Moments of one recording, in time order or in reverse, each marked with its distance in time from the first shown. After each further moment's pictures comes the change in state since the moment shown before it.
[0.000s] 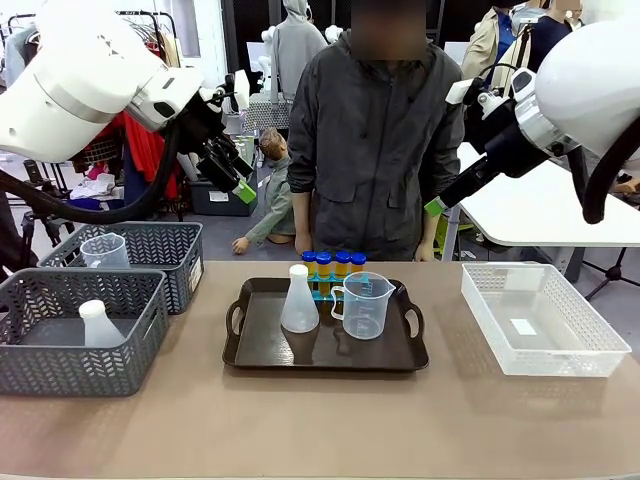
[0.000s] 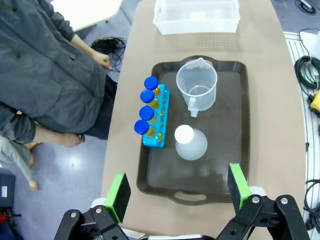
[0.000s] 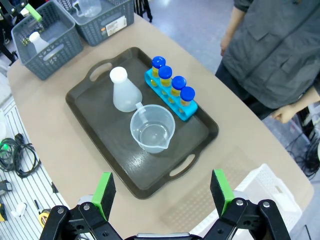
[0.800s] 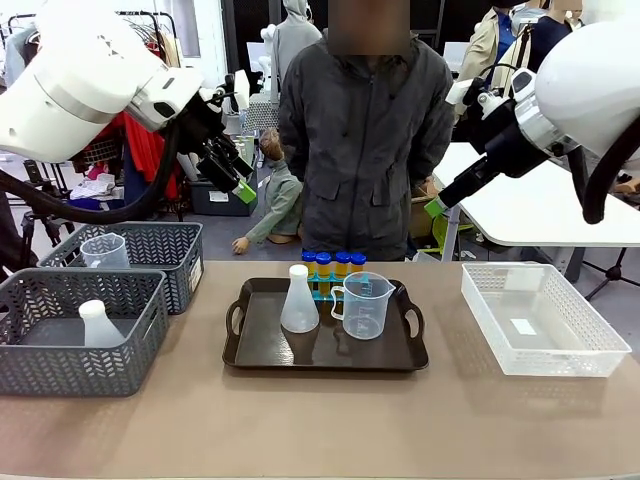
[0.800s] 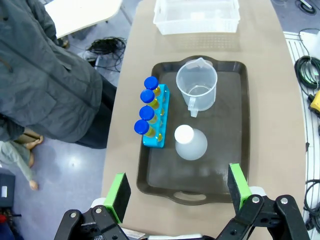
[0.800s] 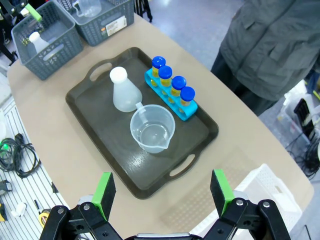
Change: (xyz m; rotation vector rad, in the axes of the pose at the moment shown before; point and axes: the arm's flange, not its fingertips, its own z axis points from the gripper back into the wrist) left arm 0.000 0.000 0.000 0.000 0.000 0.000; right arm 0.000 0.000 0.000 0.000 0.000 0.000
